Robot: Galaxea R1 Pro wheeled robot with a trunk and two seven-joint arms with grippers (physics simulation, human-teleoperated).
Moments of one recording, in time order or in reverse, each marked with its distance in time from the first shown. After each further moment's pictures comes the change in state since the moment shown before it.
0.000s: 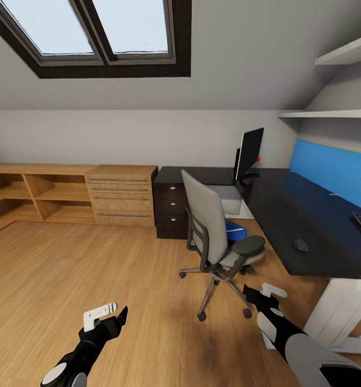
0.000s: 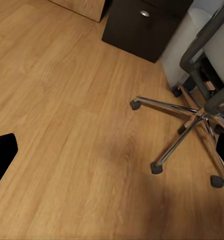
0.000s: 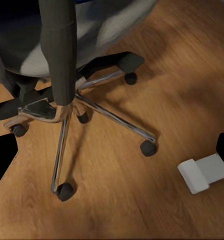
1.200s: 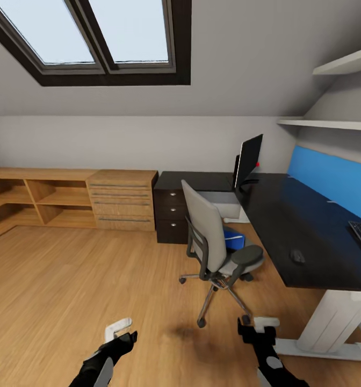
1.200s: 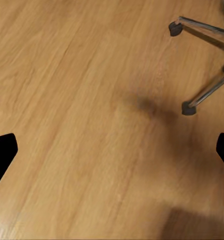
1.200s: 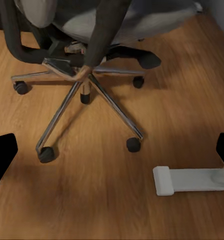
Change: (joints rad) left arm -0.353 0.005 0.057 0.871 -0.002 -0.165 0.014; right arm 0.258 0.046 0.020 -0.114 0.366 -0.142 -0.040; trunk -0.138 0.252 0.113
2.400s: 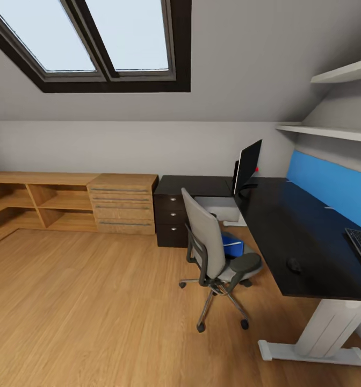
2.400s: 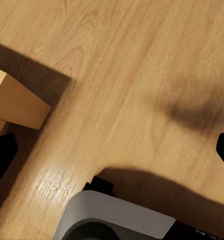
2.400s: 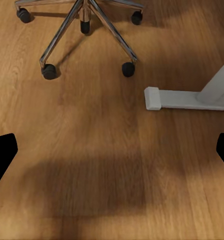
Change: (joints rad) left arm 0.224 0.087 0.003 0.660 0.018 -0.746 -0.089; right arm 0.358 -0.005 0.000 0.130 0.011 -0.352 -0.003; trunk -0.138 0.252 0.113
